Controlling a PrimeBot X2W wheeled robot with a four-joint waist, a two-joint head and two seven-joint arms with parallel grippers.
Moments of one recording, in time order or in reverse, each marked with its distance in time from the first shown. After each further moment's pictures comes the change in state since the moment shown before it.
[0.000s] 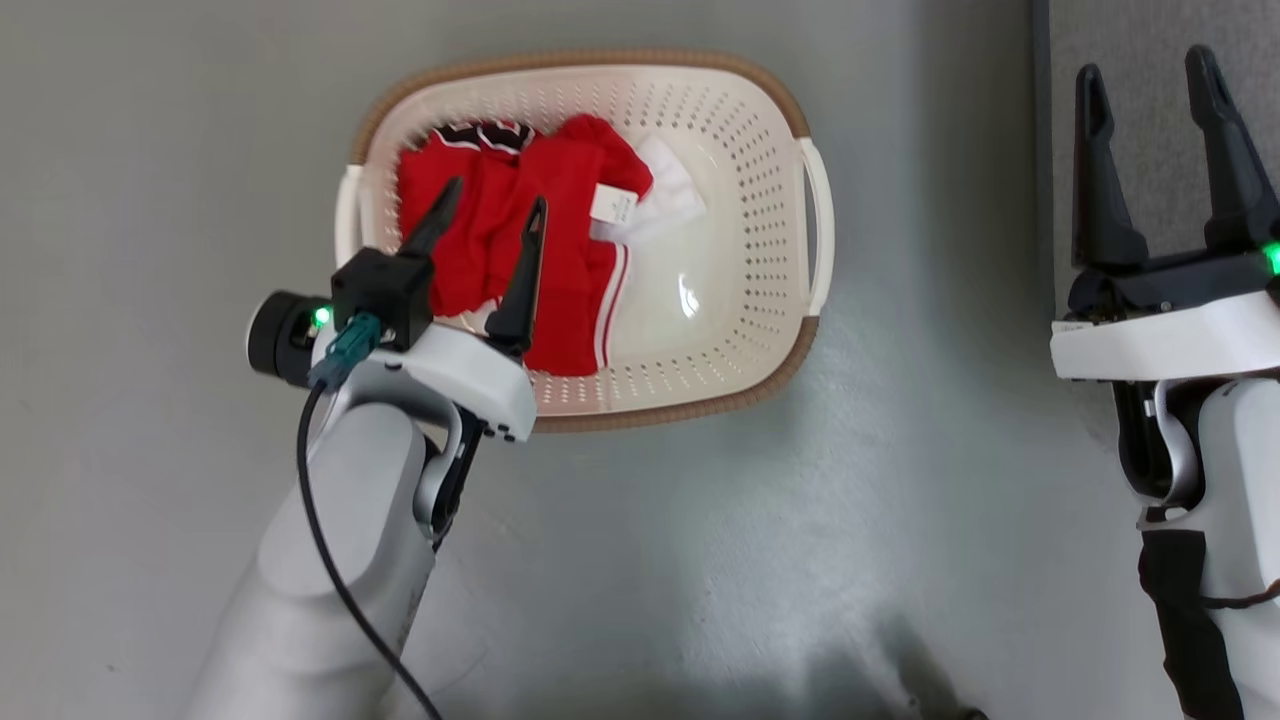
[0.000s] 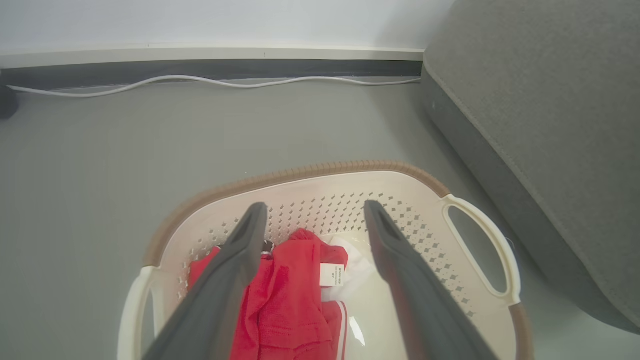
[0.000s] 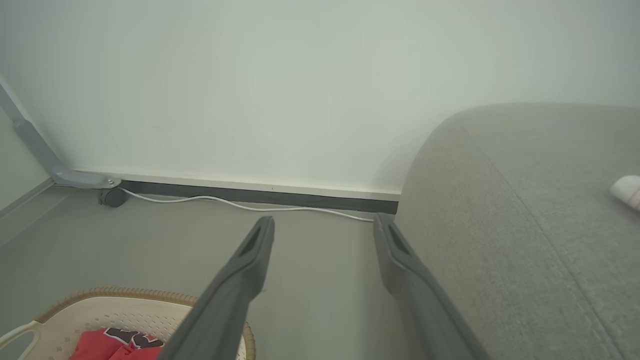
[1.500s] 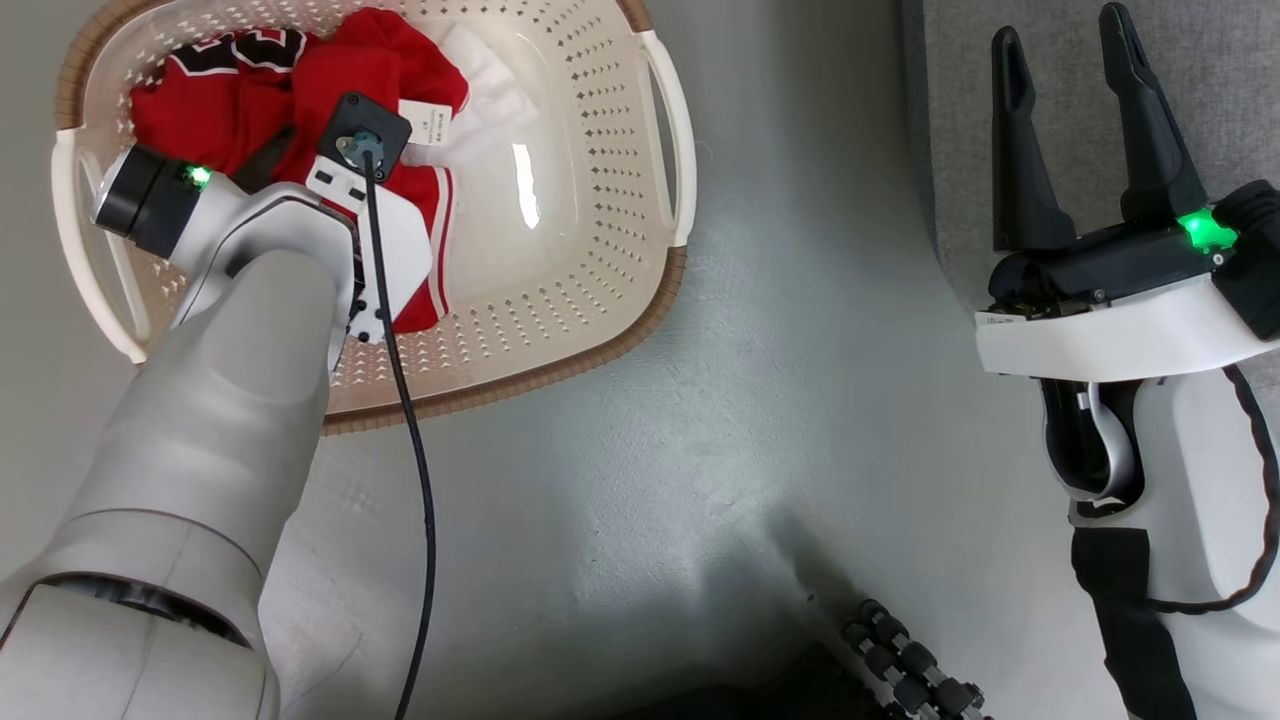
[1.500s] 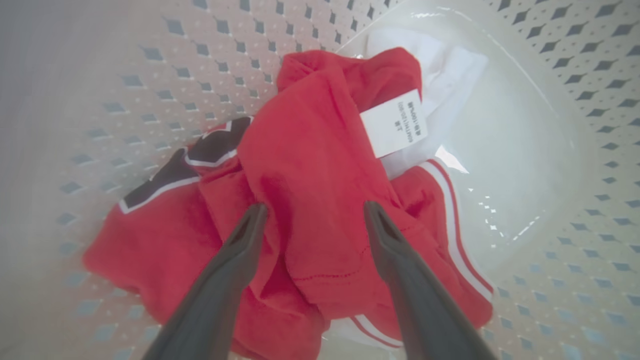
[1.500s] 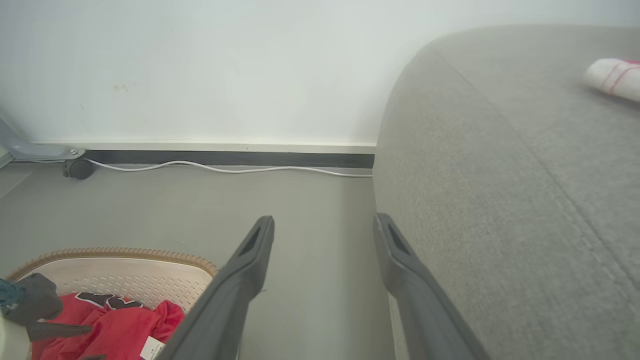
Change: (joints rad) left arm -0.506 0.043 -0.214 0.723 0.274 0.115 0.294; right arm -0.039 0.063 0.091 -0.067 0.074 0.000 0.000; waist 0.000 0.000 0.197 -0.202
